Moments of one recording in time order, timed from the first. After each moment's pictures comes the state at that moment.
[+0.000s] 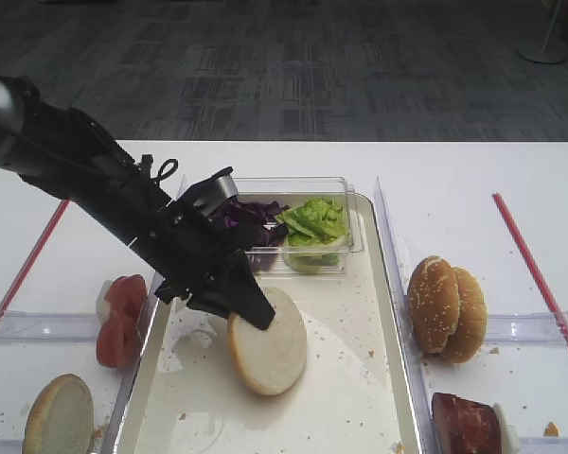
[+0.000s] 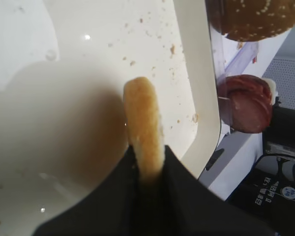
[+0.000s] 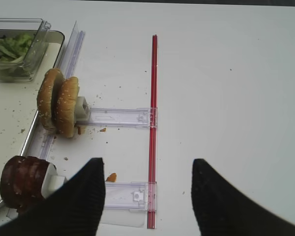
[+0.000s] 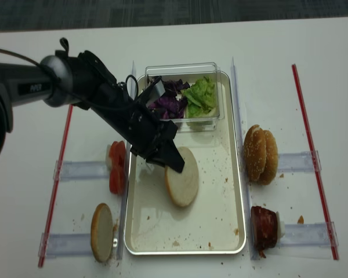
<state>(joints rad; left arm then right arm) -0.31 2.04 -1.20 -1.00 1.17 0.70 -0.01 -0.02 -0.48 0.05 1.13 -0.04</state>
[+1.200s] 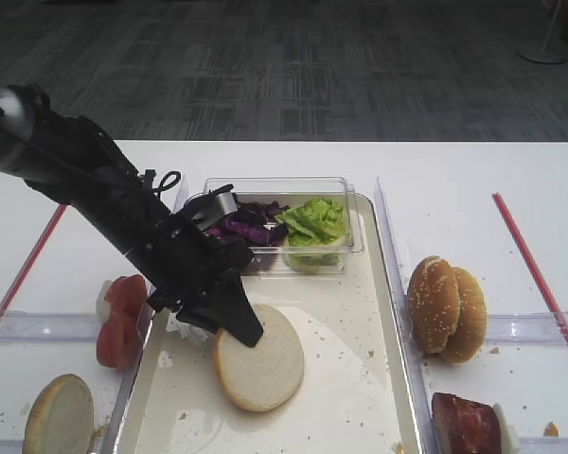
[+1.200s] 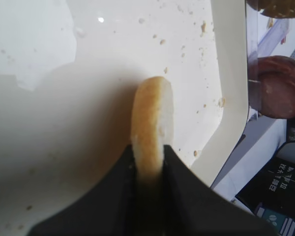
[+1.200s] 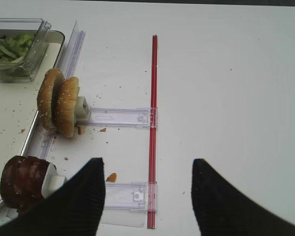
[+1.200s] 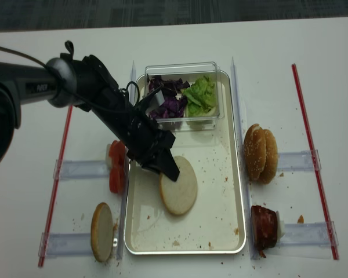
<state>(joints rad) -0.31 2.07 -1.21 -0.92 1.17 0.69 -0.01 -0.02 -0.48 0.05 1.13 -0.04</state>
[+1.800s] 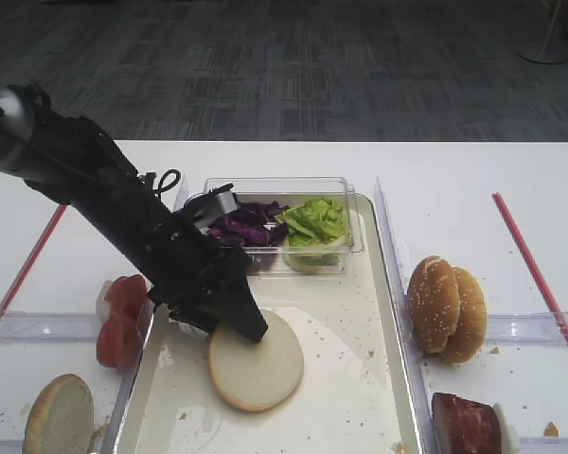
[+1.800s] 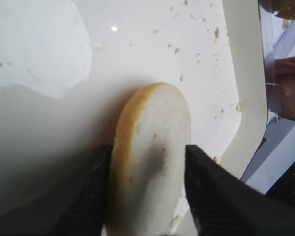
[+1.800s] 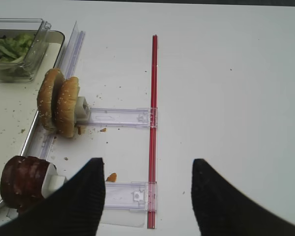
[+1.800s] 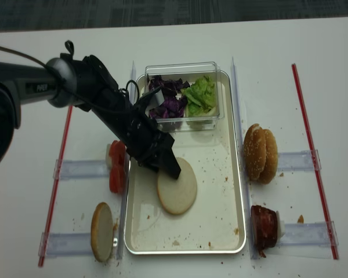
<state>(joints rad) -0.31 2.07 -1.21 -0.90 1.13 0.74 -0.01 -0.02 -0.48 0.05 1.13 -0.04</state>
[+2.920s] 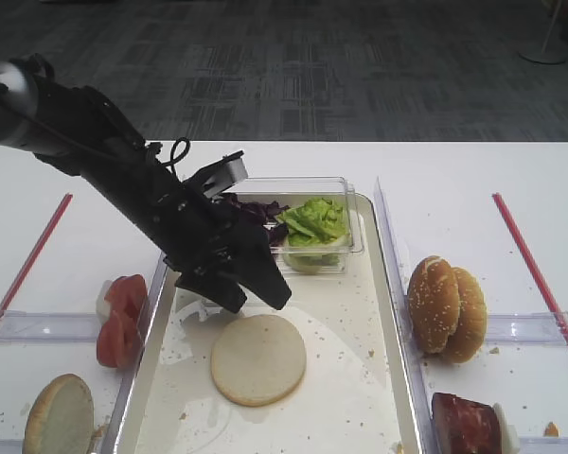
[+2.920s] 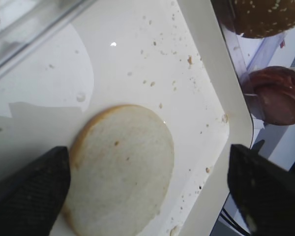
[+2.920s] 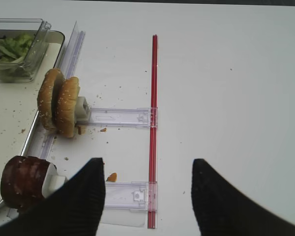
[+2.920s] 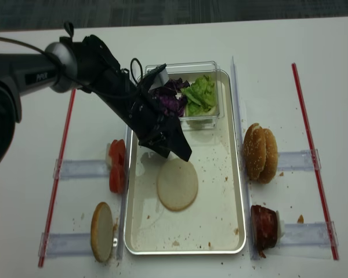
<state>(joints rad) -0.31 2.07 -1.32 -0.89 1.17 0.80 -0.01 -0.02 -0.48 0.05 1.13 -0.04</state>
